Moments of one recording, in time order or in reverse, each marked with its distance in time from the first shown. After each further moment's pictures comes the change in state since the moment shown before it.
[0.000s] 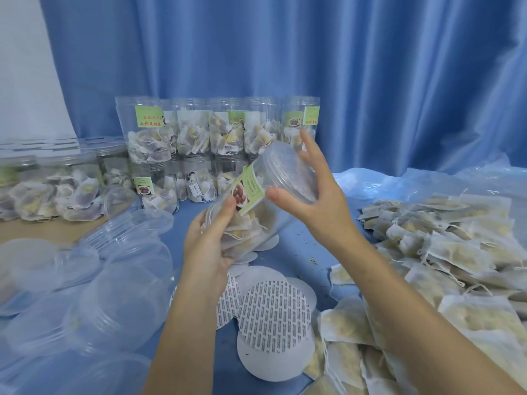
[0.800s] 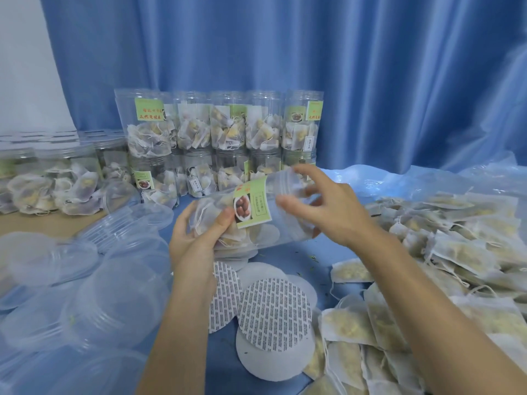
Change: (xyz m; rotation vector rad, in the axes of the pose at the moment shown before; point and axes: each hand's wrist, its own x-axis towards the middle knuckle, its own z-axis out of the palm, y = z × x) left_hand 0.013 -0.017 -0.022 -0.022 0.153 0.208; right_hand 0.004 0.009 -0.021 -0.265 -0.215 0.207
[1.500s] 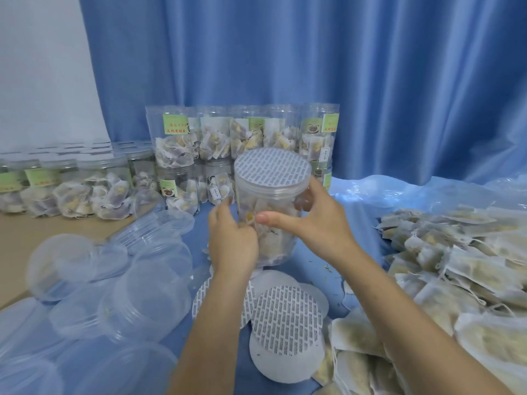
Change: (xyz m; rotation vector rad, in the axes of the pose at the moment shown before) left_hand -0.025 0.042 0.040 0.861 0.016 0.160; right_hand 0.000 -0.025 0.033 0.378 0.116 -0.033
